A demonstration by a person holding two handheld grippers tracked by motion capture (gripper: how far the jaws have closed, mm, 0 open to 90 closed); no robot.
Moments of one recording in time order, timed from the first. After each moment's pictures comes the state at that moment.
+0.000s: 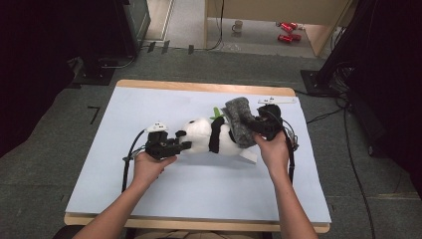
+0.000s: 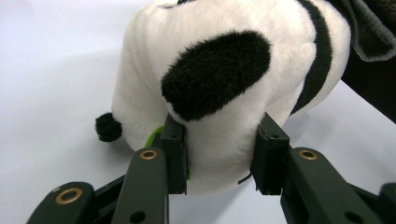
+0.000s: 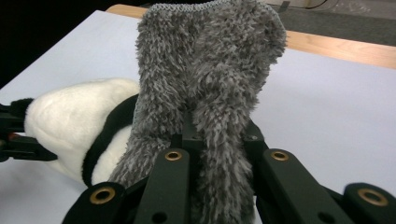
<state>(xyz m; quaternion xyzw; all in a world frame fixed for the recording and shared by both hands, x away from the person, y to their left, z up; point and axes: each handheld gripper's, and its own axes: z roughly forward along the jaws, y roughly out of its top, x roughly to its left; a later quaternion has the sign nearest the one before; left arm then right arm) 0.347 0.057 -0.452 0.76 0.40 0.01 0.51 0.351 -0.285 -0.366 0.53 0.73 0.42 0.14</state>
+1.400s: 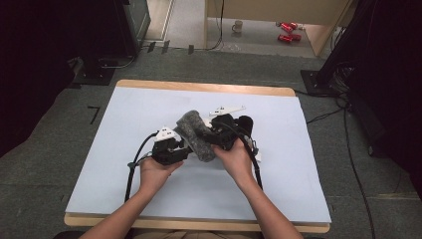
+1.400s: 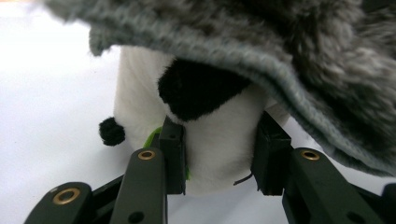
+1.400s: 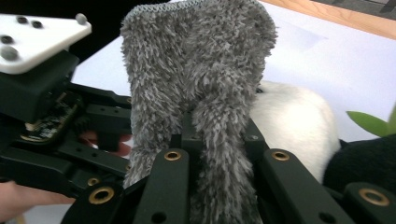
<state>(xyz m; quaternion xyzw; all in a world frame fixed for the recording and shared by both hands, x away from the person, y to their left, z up) 0.323 0.034 -0.448 0.77 0.39 0.07 0.49 0.340 -0.173 -0.380 0.42 0.79 0.44 0.07</state>
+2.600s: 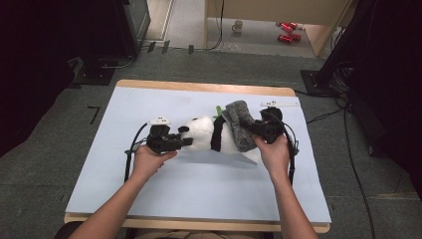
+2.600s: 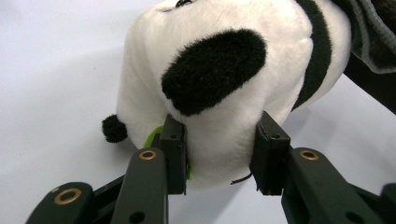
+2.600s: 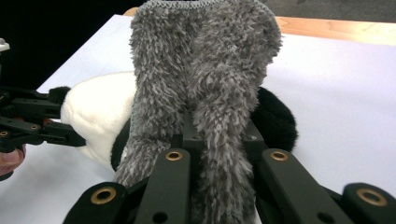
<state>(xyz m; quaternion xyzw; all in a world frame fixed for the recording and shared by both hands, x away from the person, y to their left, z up) 0.364 0.054 -0.442 0.79 0.38 -0.01 0.48 0.347 -0.291 -0.373 0.53 0.71 0.44 0.10</state>
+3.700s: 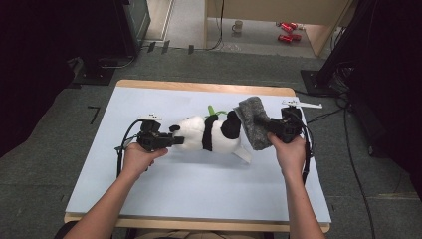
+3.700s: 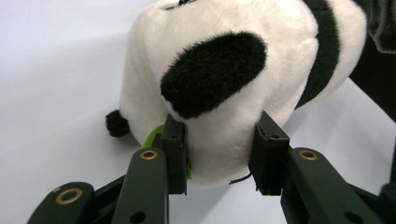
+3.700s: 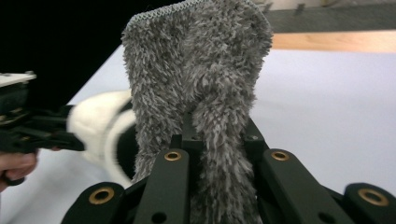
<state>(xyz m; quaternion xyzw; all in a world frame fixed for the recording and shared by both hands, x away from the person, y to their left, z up) 0.370 0.078 -0.435 0.79 0.40 -0.04 0.46 0.335 -0.329 -0.358 0.55 0.68 0.49 0.09</state>
